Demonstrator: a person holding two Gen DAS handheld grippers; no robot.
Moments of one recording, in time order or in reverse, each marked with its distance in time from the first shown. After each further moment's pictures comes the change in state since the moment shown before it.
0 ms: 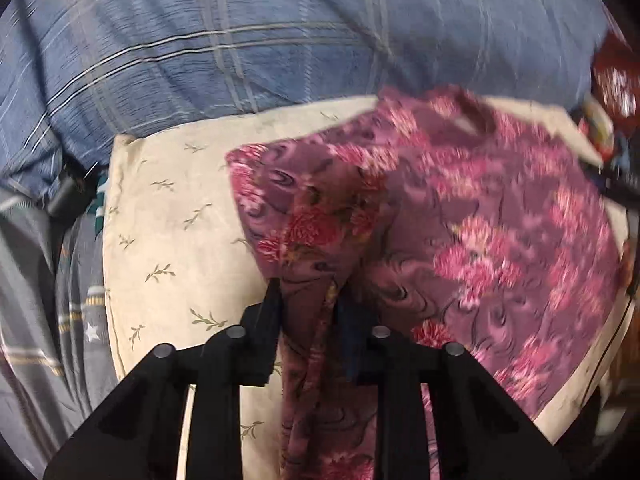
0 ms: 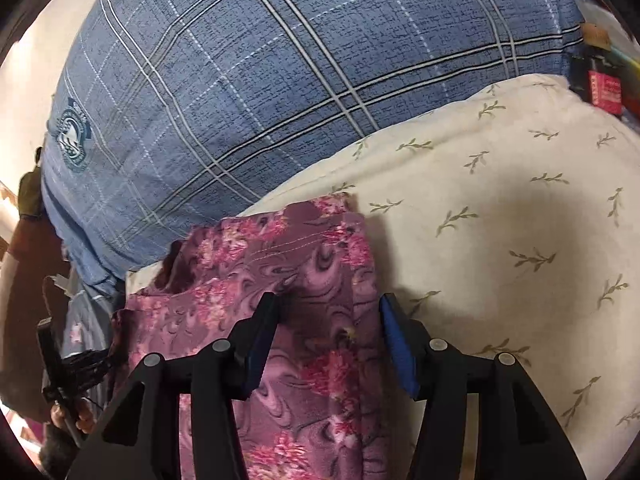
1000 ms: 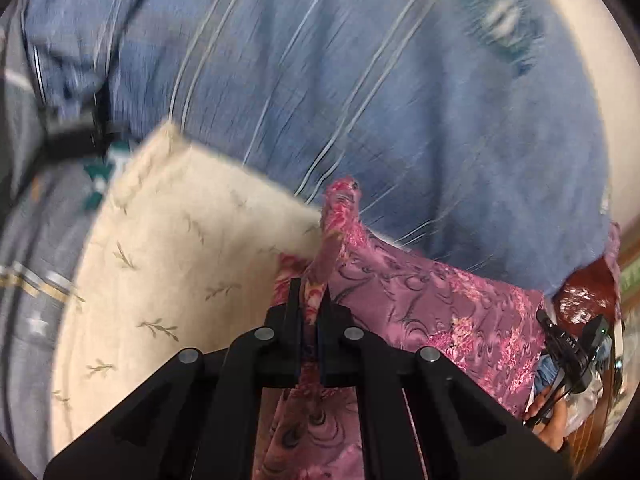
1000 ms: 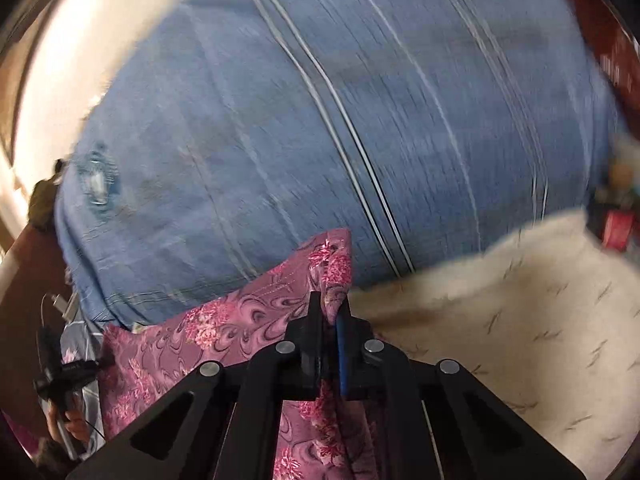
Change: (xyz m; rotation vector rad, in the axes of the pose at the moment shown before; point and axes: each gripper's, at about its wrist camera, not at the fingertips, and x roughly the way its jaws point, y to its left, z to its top) left arm 0.022 0.087 0.034 -0.531 -0.164 -0.248; right arm -0.013 0.031 0.061 -0.098 -0.216 -0.030
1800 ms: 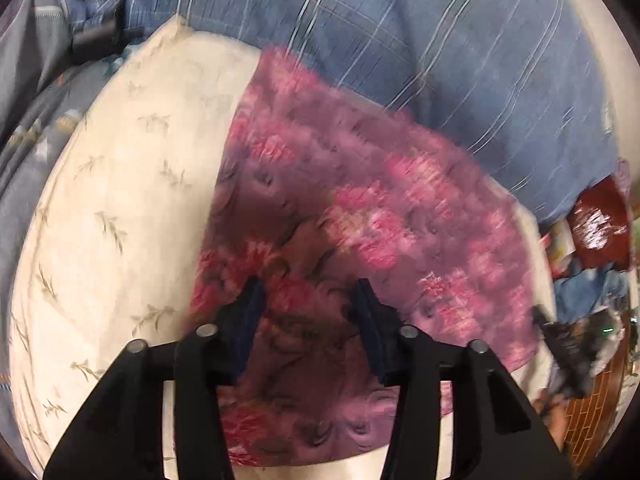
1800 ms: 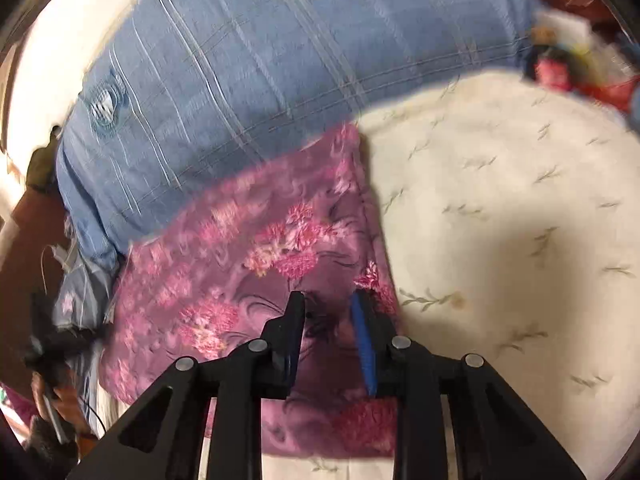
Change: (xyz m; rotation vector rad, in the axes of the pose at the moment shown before) left arm -0.028 -0.022 -0.106 0.087 0.101 0.066; right arm -0.066 -0.010 -0.134 0.033 0.117 -0.033
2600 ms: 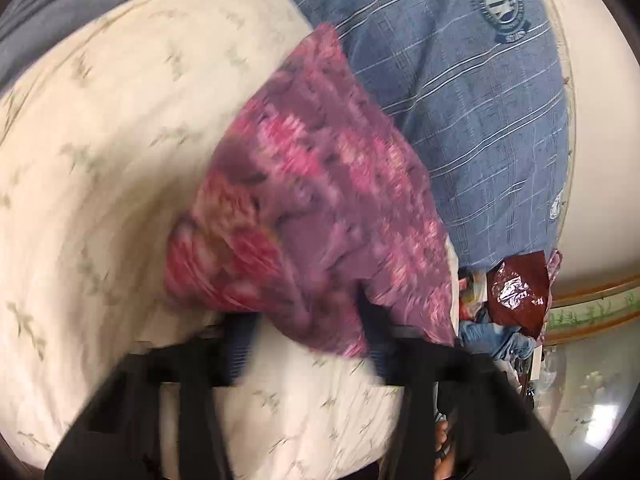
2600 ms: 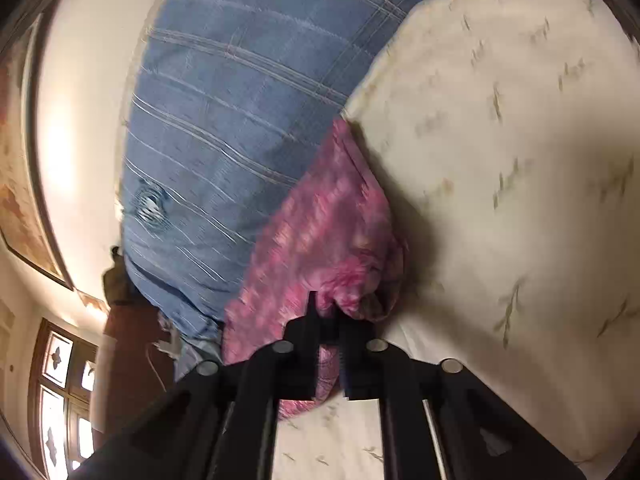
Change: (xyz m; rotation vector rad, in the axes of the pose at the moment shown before) left arm -0.028 0.022 -0.064 -0.367 0.012 -0.322; right arm -0.026 -0.042 -0.040 0.425 -0.107 0.370
